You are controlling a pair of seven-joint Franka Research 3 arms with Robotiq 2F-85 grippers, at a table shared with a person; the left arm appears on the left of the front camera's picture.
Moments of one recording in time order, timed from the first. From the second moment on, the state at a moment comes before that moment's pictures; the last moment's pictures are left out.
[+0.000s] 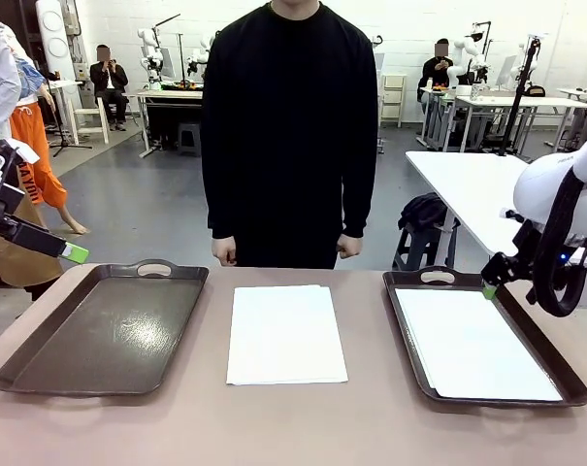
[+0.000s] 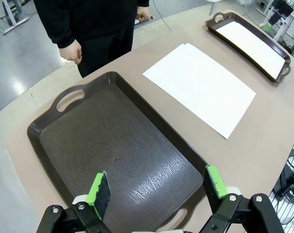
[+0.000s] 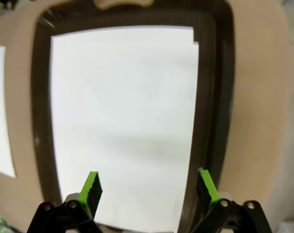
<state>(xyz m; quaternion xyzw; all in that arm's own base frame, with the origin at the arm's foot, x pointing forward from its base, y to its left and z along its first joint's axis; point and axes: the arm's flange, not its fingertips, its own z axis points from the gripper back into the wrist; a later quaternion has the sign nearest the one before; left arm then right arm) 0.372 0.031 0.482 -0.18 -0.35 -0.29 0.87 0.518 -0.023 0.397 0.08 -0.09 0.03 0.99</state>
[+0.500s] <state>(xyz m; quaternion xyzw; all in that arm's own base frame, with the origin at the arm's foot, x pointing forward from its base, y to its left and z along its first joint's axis) 0.373 0.031 0.482 -0.18 -0.35 -0.29 0.87 0.462 0.073 0.544 0.19 -0.28 0.26 0.90</state>
